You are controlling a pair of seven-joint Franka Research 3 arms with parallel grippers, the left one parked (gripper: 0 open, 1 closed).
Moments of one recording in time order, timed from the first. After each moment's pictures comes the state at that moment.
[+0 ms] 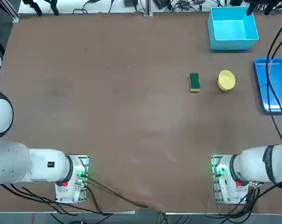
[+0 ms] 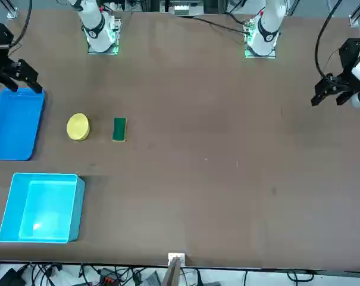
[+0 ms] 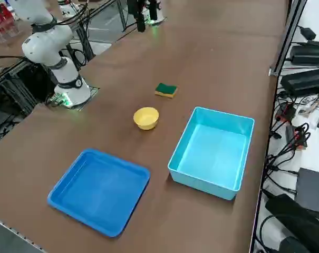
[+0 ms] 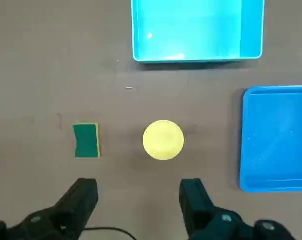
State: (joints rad) arm 0.03 -0.08 -0.02 -1.67 -0.03 1.59 0.06
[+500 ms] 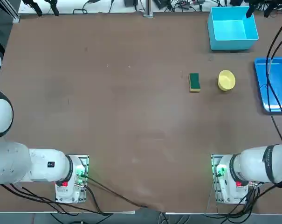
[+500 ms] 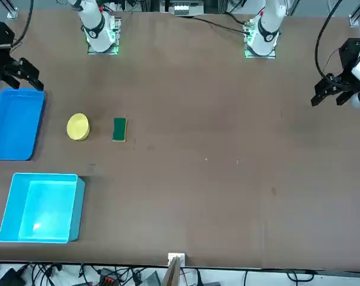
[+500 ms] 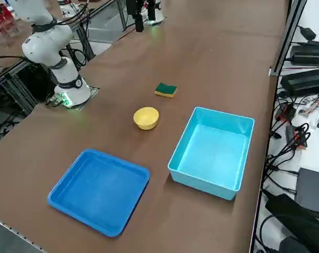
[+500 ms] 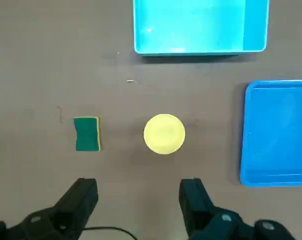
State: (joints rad) arm 0.04 -0.08 -0.02 -1.67 -0.03 1.56 0.06
